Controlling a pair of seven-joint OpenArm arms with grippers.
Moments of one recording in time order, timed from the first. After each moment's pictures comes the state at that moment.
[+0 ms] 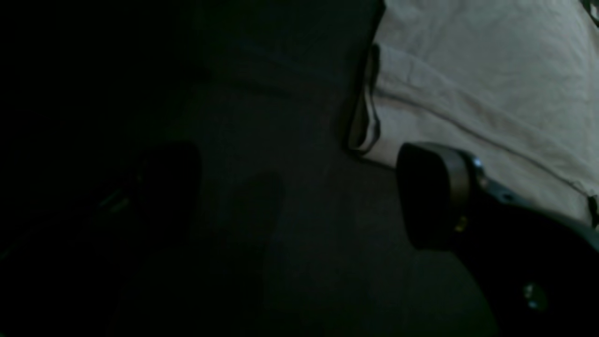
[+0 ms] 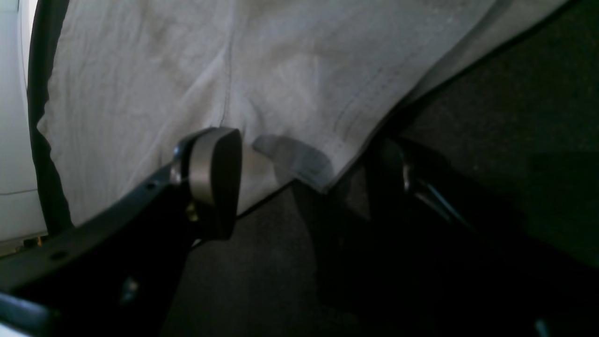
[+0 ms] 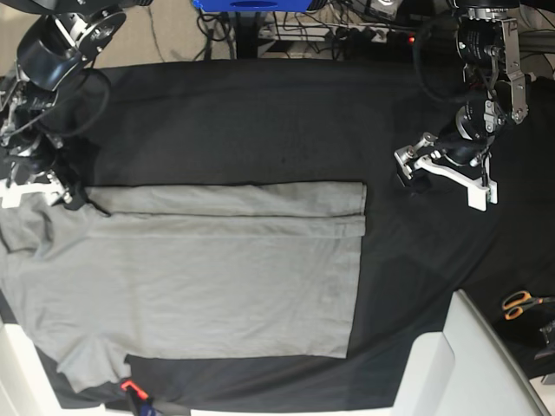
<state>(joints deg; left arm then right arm) 15.8 -16.8 -14.5 91.8 -41.9 -2.0 42.1 8.1 2.9 54.1 57.1 22.9 27.5 -44.9</state>
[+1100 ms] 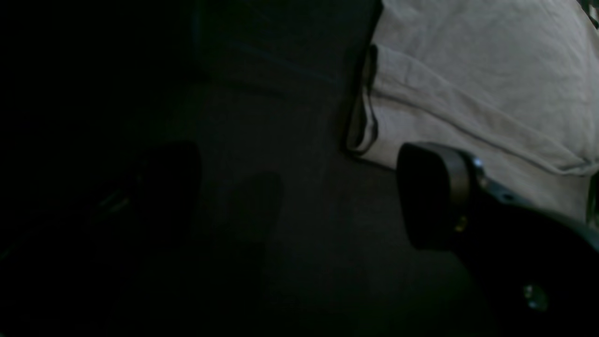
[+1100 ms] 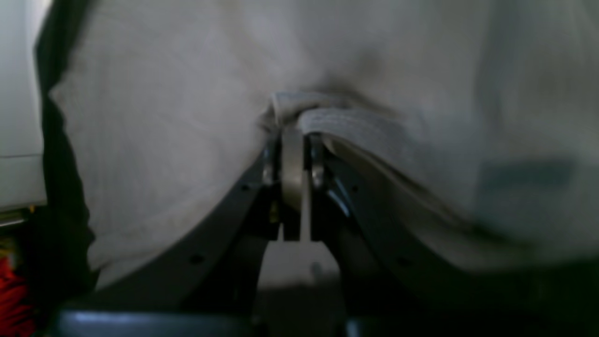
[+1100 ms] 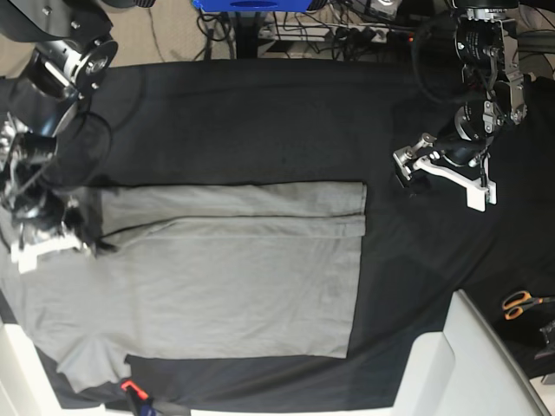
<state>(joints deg) 15.6 -16.6 -14.5 91.8 -42.0 -2.0 42.1 16.7 4.8 41.1 56.7 21.5 24.2 -46.3</state>
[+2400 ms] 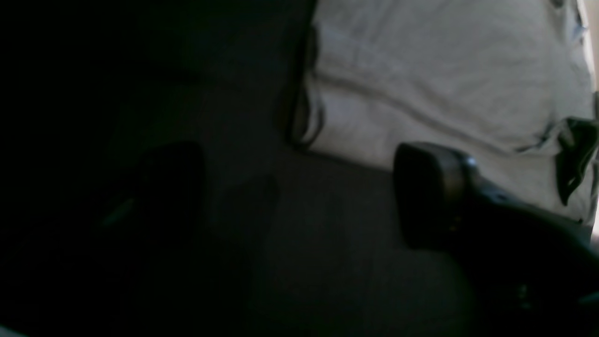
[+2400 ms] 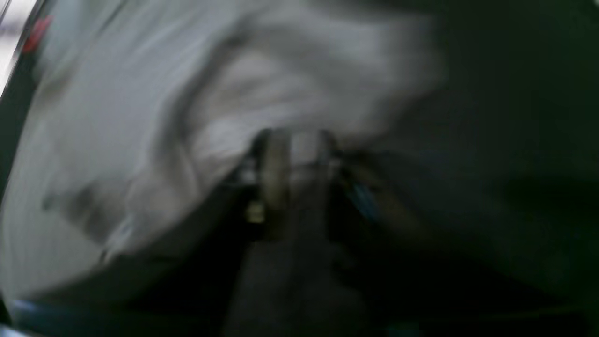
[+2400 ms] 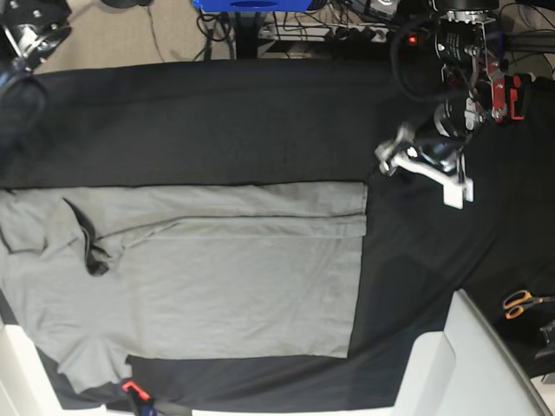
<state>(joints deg) 14.6 -11.7 -14.5 86.7 -42.1 -8.1 41.6 9.0 14.6 60.8 56.3 21.5 19.3 -36.9</state>
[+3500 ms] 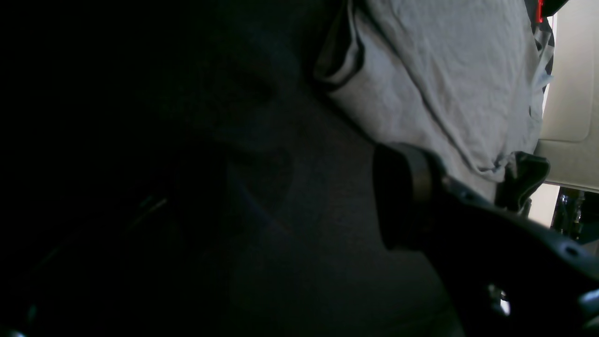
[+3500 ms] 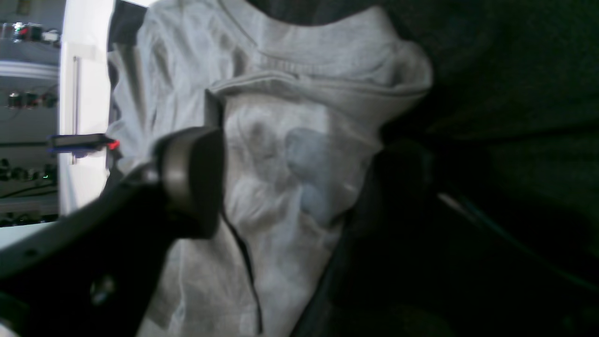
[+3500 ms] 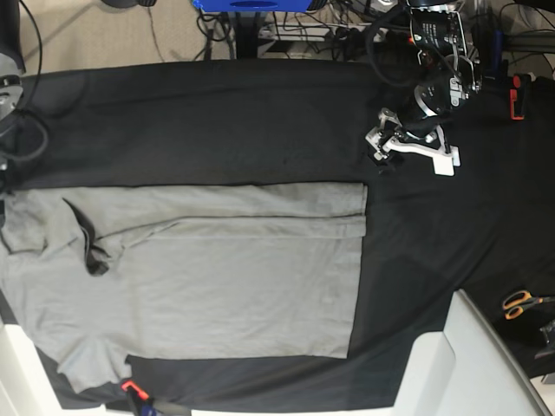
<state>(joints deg) 14.3 -3.1 -23.3 76.8 -45.6 -10.7 40.5 21.2 23.7 66.0 18.0 22.5 25.6 -18.3</state>
